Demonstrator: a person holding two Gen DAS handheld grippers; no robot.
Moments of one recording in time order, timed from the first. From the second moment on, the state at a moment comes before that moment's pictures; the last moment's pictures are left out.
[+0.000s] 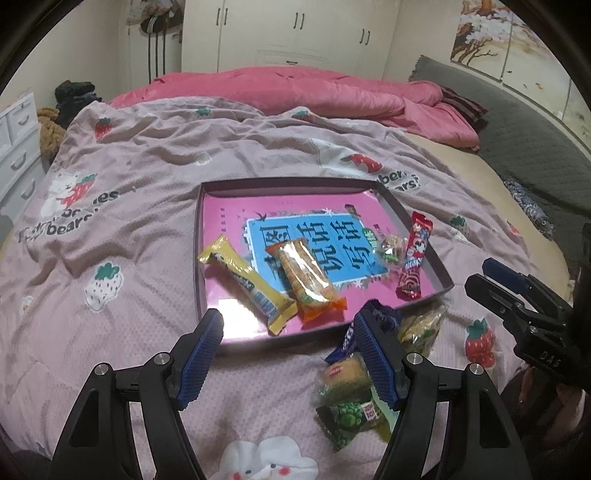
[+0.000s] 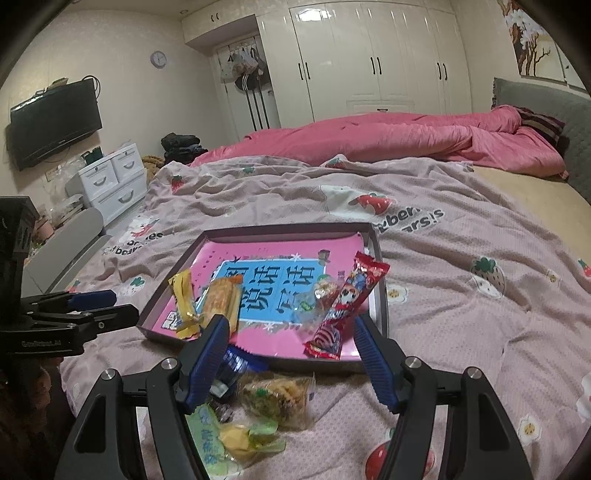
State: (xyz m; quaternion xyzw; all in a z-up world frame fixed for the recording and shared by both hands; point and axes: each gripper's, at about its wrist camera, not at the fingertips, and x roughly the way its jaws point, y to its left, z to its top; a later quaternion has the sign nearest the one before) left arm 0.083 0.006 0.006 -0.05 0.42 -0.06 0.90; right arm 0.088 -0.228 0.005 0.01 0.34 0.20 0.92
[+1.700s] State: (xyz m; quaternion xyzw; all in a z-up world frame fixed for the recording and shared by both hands) left arm 0.062 -0.016 -0.035 -0.01 0.50 -0.08 0.86; right arm 0.046 -0.177 -0.045 -0.08 0.46 0.28 0.84
